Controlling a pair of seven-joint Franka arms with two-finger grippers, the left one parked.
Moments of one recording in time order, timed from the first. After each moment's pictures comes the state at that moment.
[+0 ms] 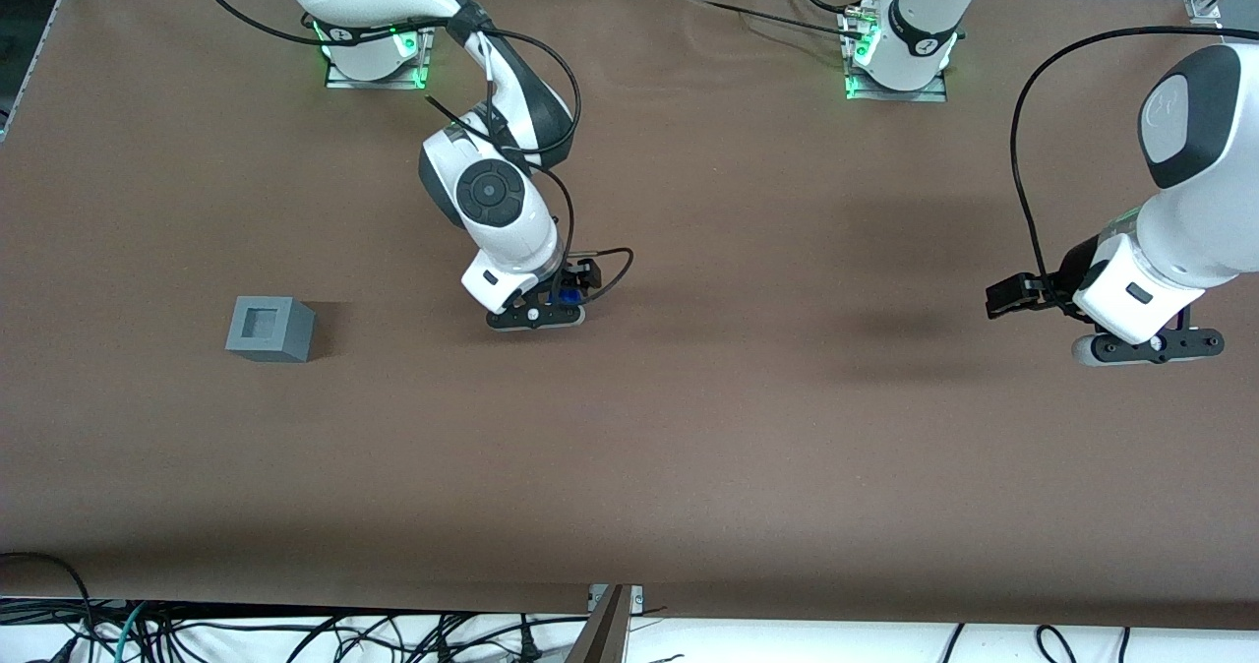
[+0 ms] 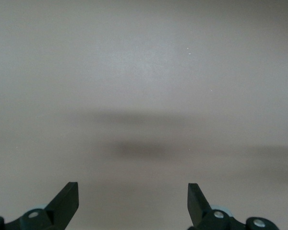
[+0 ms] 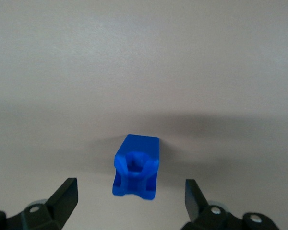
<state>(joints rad) 0.54 0.59 0.10 -1.64 0.01 2.23 0.58</state>
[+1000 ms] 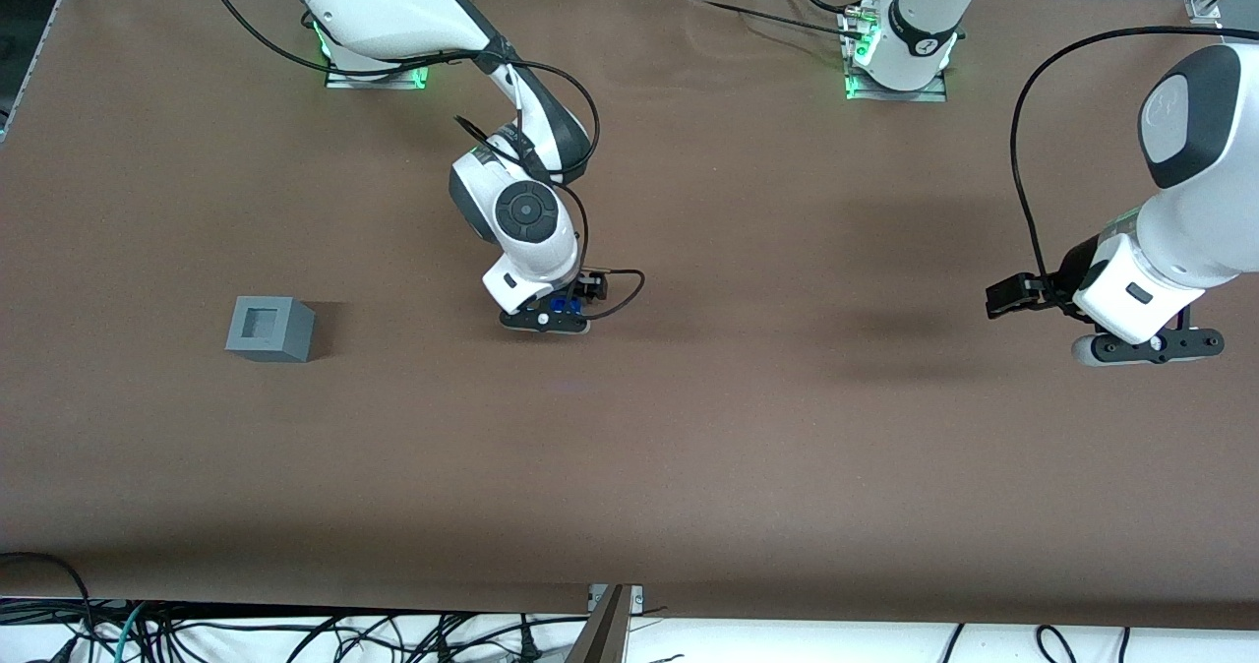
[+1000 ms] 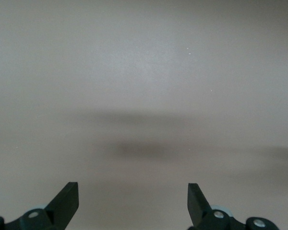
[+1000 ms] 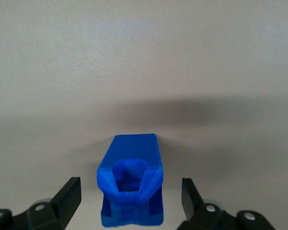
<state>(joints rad) 0.57 0.67 0.10 -1.63 -0.05 2.25 0.76</state>
